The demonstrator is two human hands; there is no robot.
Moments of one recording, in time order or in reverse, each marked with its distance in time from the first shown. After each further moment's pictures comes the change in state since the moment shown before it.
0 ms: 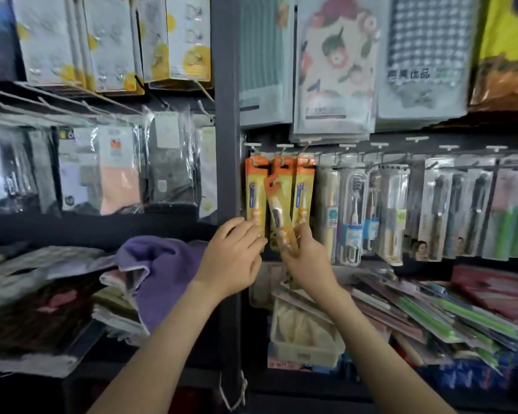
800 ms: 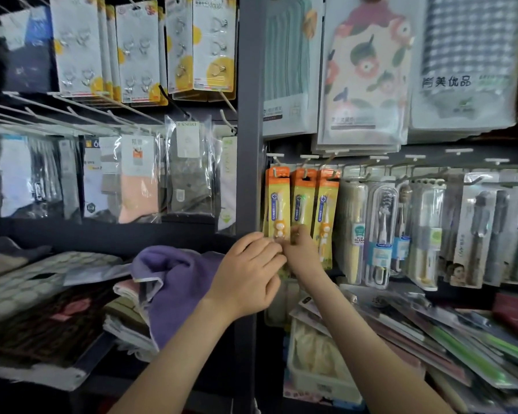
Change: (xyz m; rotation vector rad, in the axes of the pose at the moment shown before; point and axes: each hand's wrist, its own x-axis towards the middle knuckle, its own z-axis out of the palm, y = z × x) left_hand 0.000 -0.005 0.002 -0.007 0.100 0.017; right_hand 0.064 -0.010 0.050 0.380 -0.047 0.157
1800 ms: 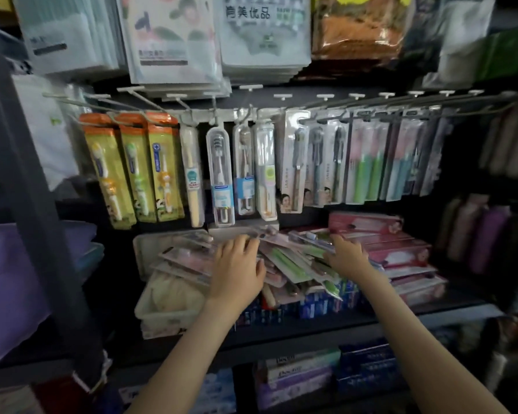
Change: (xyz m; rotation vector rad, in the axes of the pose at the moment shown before) left_hand 0.068 0.254 0.065 -0.352 -0.434 -0.357; right_hand -0.091 0.156 -0.342 -1.004 0.023 0.445
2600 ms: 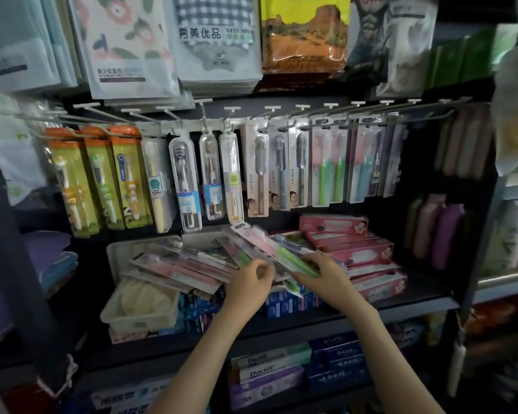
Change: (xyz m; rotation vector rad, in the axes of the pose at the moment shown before) left_hand -0.004 0.091 0.013 -0.724 -0.285 -0.309; right_hand -0.061 0.049 -0.012 0.423 0.032 -0.238
